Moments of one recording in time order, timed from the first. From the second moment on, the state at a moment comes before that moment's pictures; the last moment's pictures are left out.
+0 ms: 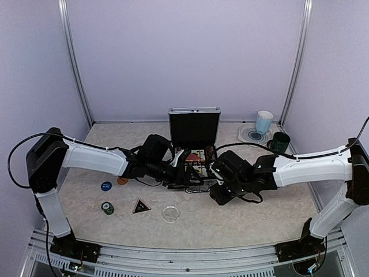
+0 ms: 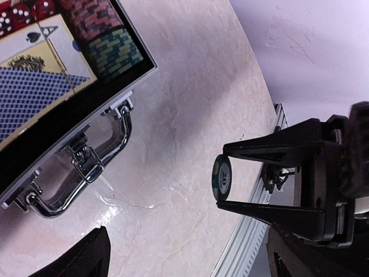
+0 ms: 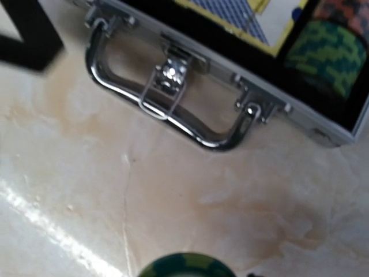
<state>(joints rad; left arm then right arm) -0.86 1.83 1.09 0.07 0.55 -0.66 1.06 1.53 0.96 -0.45 0.23 0.38</state>
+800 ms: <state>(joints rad) -0.86 1.94 1.09 0.22 0.79 -0.81 1.12 1.52 0.99 -0.42 0.25 0.30</state>
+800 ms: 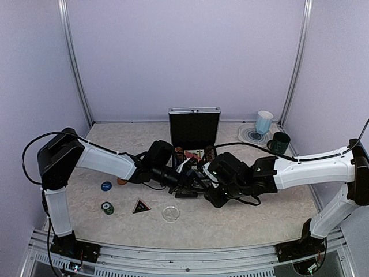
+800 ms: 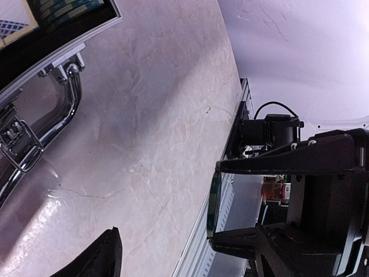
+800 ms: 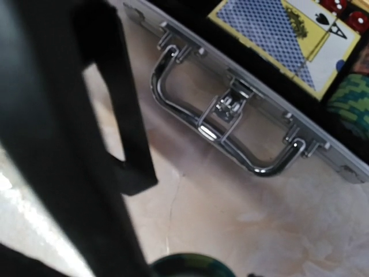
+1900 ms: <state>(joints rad) -0.88 2.02 1.10 0.38 0.91 -0.91 1.16 1.52 1.00 -0.42 0.25 0.28</state>
